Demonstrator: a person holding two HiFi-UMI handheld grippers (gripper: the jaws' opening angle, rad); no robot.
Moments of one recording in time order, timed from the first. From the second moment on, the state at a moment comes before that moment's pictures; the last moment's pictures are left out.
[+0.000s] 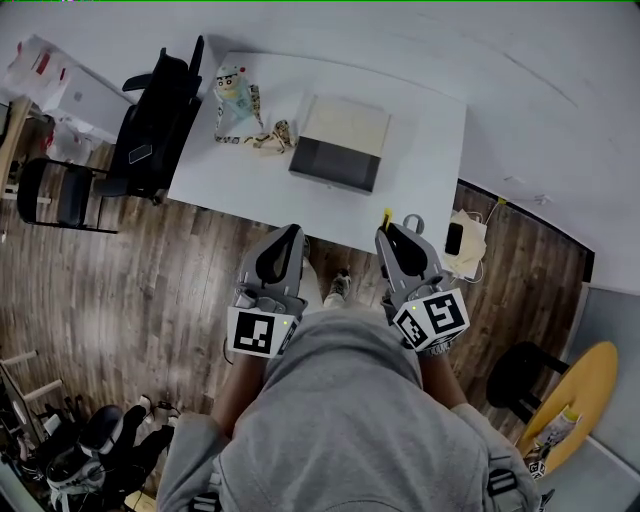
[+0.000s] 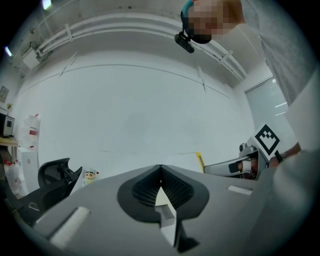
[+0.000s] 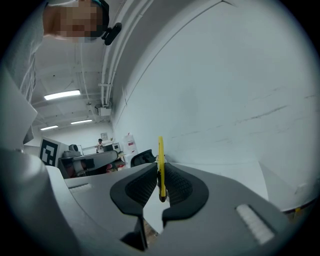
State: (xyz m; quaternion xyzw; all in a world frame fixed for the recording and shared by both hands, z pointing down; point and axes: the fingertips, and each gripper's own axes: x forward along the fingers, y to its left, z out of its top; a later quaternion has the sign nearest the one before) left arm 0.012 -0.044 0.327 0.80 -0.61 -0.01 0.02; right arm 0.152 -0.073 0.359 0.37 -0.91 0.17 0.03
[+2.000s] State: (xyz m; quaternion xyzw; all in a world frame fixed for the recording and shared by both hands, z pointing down) left arm -0.071 -0.226 0.370 0.89 -0.45 0.03 0.08; right arm 0.036 -0.219 0.436 0.41 -0.85 0.16 0.27
